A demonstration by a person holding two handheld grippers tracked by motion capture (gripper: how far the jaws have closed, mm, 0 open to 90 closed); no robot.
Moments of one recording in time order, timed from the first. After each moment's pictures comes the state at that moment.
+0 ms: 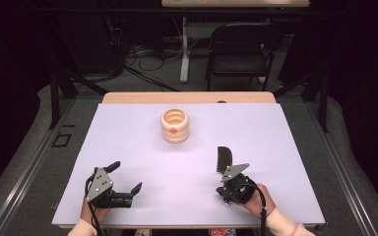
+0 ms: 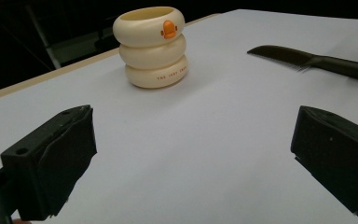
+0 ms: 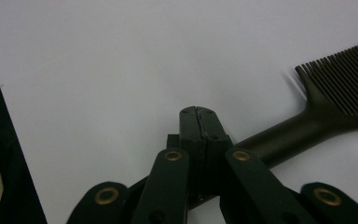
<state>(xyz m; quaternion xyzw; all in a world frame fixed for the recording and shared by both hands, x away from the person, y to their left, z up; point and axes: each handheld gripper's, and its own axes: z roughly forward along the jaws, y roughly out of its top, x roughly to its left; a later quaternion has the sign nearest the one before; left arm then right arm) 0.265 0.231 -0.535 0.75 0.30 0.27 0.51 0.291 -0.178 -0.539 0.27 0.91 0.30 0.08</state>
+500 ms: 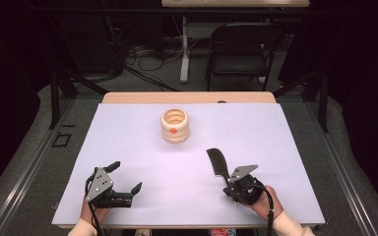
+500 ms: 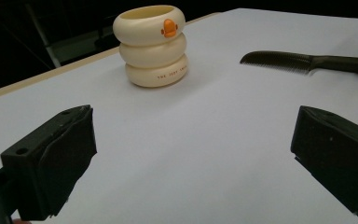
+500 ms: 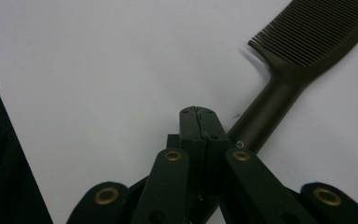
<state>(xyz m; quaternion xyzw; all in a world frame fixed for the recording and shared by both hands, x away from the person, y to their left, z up) 0.265 0.231 -0.536 0.76 0.30 0.27 0.51 0.286 -0.197 -0.538 0.29 0.90 0.30 0.09</state>
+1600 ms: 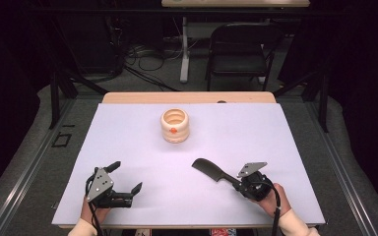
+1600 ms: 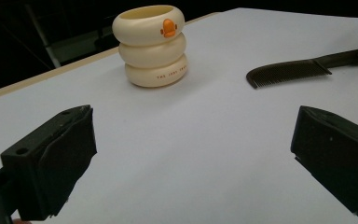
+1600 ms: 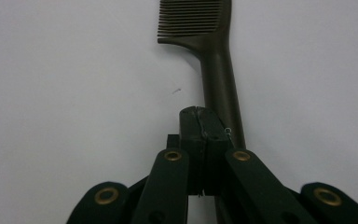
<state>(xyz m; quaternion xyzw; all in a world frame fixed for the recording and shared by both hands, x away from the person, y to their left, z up) 0.265 0.230 -0.536 0.76 0.30 0.27 0.51 0.293 -0.221 -0.539 0.33 0.89 0.28 0.12</state>
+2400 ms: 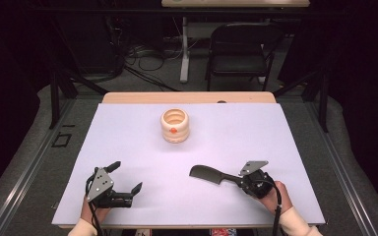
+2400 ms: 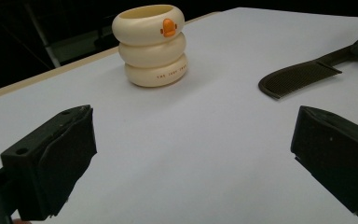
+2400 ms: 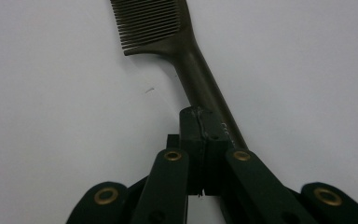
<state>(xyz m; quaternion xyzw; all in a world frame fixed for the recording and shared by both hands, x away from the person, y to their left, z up) 0.266 0.230 -0.536 0.76 0.30 0.27 0.51 0.299 -0.227 -0.540 0.32 0.89 0.27 0.15</state>
